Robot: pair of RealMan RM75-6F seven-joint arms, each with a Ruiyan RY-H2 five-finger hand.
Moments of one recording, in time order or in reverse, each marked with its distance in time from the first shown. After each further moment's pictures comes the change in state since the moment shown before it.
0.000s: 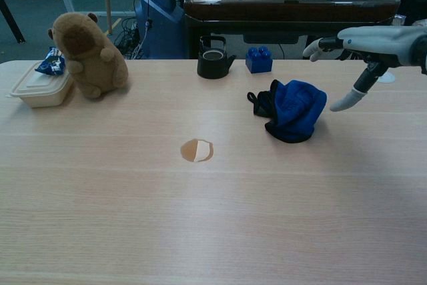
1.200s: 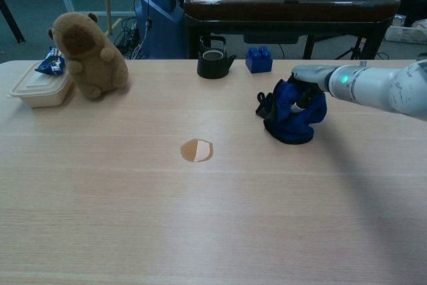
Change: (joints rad) left arm 0.008 -0.002 -0.013 0.010 -0.056 -0.026 0.019; right arm 0.269 -0.495 0.007 0.840 0.164 -0.301 0.168
